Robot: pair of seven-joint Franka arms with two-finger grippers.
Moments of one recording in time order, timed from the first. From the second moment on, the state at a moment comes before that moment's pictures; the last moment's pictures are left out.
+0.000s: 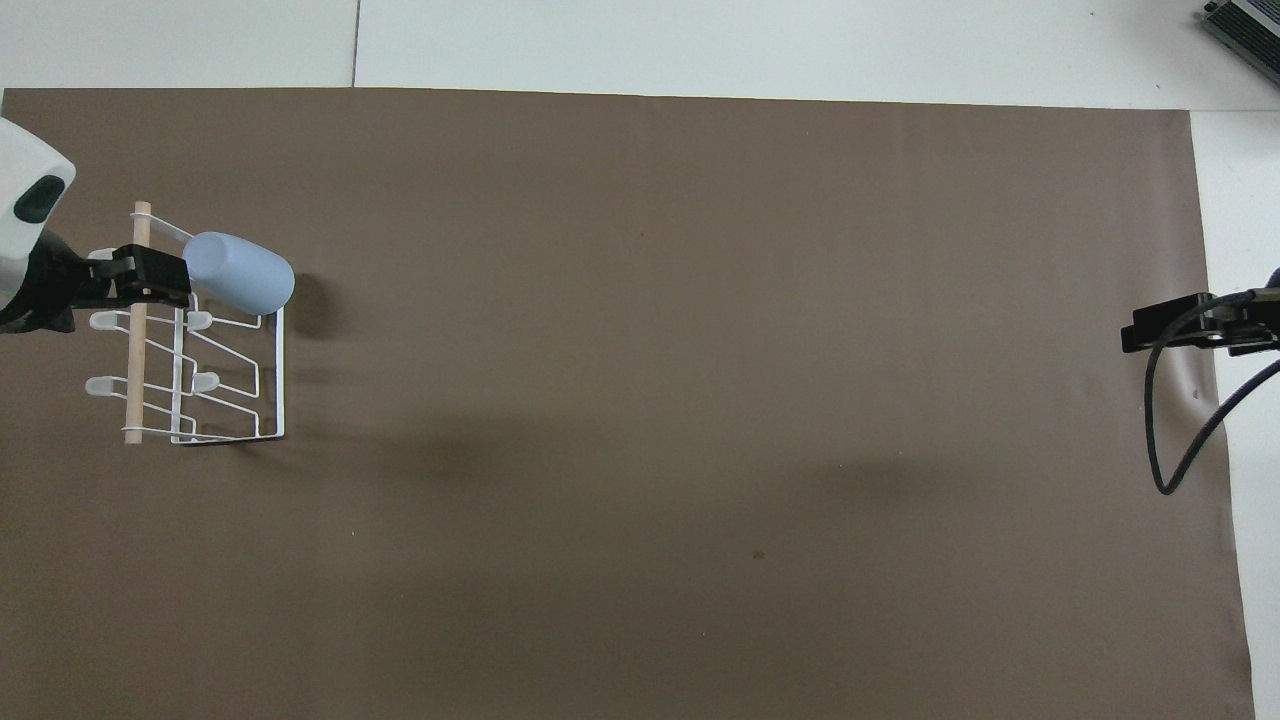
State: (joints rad) left arm 0.12 -0.03 -0.20 -1.73 0.06 1.70 -0.16; right arm 0.10 -0.02 -0.22 -1.69 0.02 1.67 -0.07
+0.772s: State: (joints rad) left arm 0.11 -0.06 -0.20 -1.73 0.02 1.63 -0.03; right arm 0.10 -0.02 -0.23 -1.69 0.02 1.68 0.02
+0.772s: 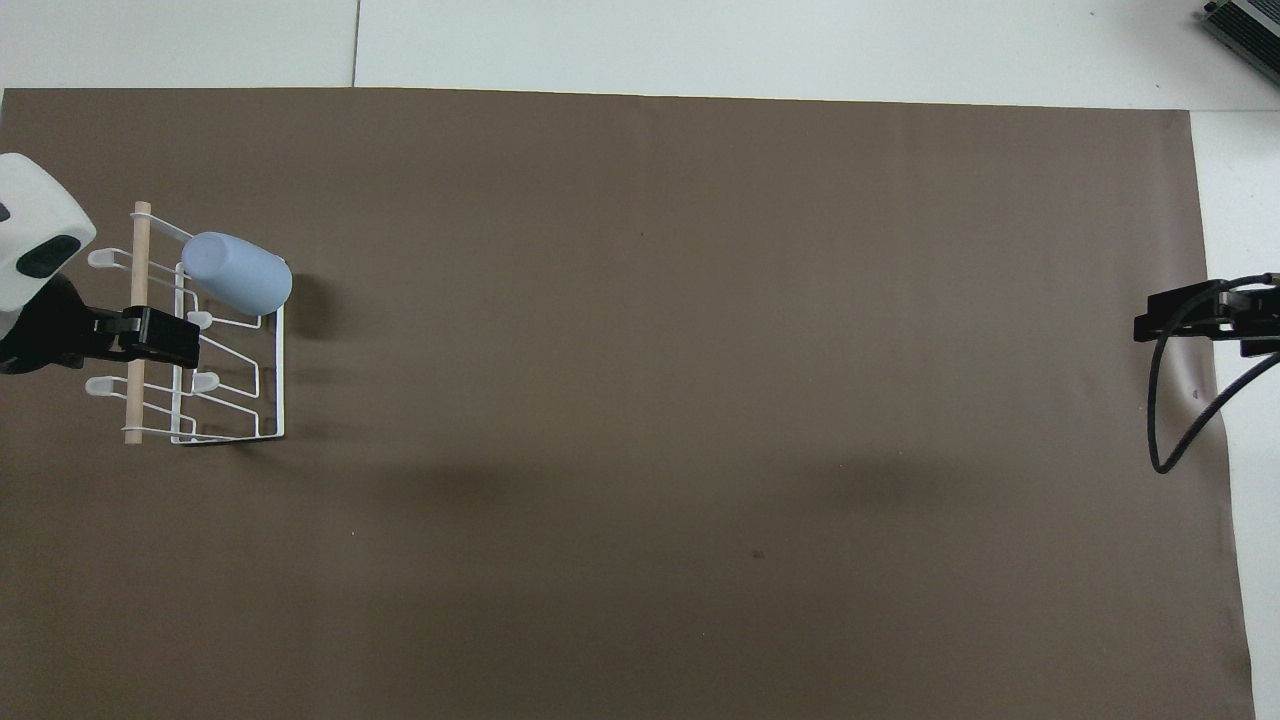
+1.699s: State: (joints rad) left arm 0.00 -0.04 -0.09 -1.62 -0.05 1.57 0.08; right arm 0.10 -0.02 -0.23 -1.69 0.02 1.68 0.01
